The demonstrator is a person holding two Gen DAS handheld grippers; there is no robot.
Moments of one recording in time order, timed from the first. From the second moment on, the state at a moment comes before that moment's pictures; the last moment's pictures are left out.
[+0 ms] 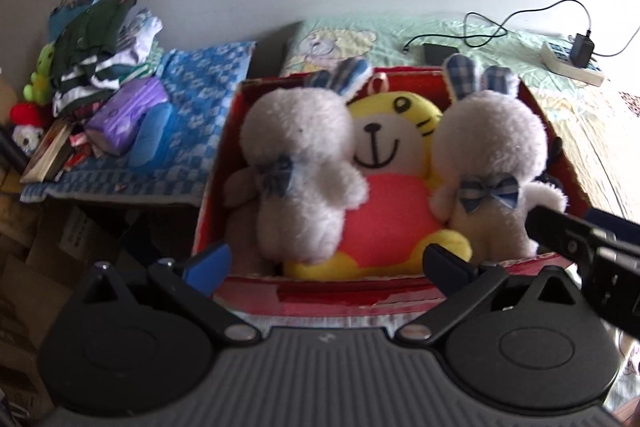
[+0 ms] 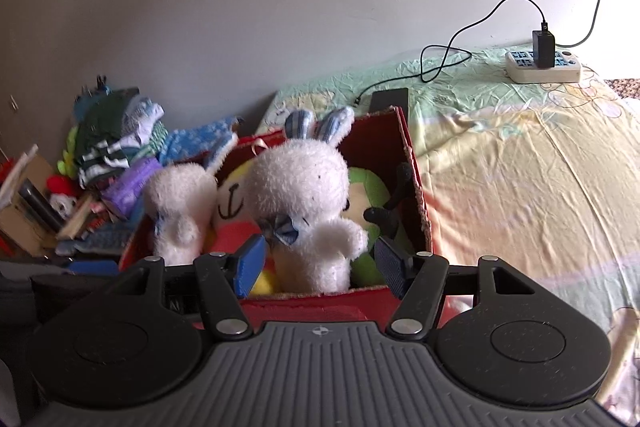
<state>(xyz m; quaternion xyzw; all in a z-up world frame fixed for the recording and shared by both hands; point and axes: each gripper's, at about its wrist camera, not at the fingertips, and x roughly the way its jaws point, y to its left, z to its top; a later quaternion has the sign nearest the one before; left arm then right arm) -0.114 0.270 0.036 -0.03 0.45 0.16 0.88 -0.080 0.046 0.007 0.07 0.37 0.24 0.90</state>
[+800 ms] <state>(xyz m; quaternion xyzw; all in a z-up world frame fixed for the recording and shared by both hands) -0.112 0.151 0.035 -0.03 0.47 0.12 0.87 -0.061 -0.052 0.006 0.06 0.39 0.17 0.90</state>
